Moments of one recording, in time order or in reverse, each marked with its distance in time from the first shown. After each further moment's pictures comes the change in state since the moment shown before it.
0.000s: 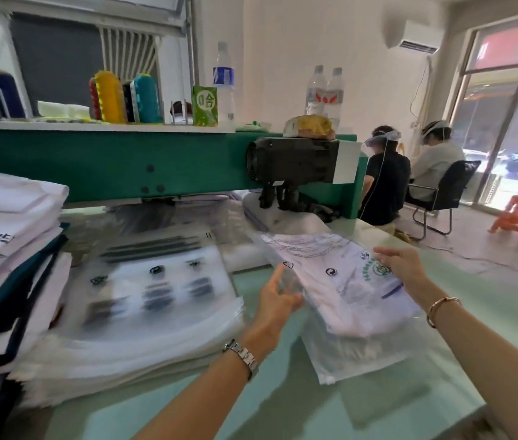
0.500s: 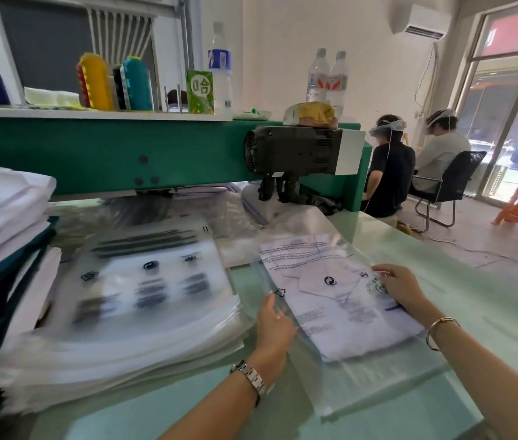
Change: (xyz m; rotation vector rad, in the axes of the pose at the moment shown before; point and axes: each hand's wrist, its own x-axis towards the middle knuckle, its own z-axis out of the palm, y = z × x) left_hand -0.007 -0.039 0.006 0.177 0.218 -0.172; right_hand -0.003 0.062 0.009 -0.292 -0.101 -0.060
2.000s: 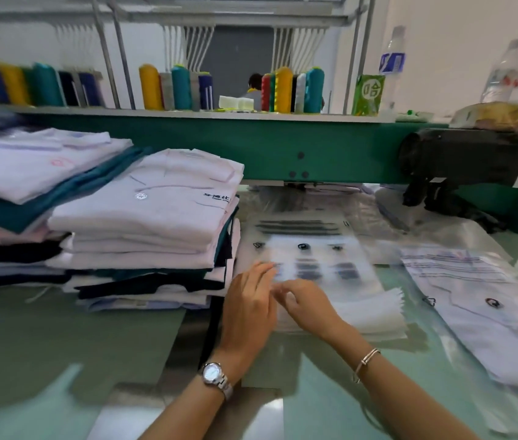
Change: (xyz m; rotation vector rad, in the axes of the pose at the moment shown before) left_hand -0.105 0.018 -0.287 1.099 0.649 0.824; right_hand -0.261 -0.307 0.261 -0.045 -0.508 -0.895
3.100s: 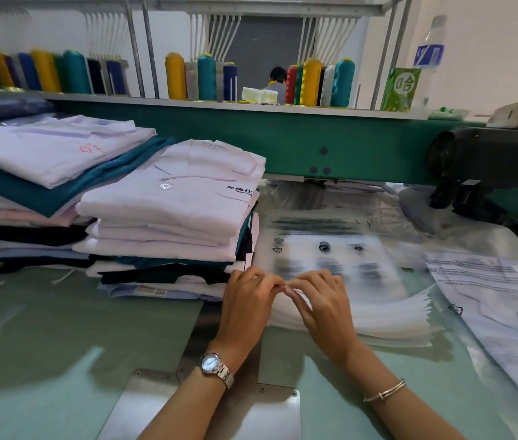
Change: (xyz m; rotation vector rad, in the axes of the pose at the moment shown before) left_hand -0.008 -0.032 -0.015 0.020 0.008 0.005; right_hand -0.016 -0.014 0.015 -0.262 0.511 -0.377
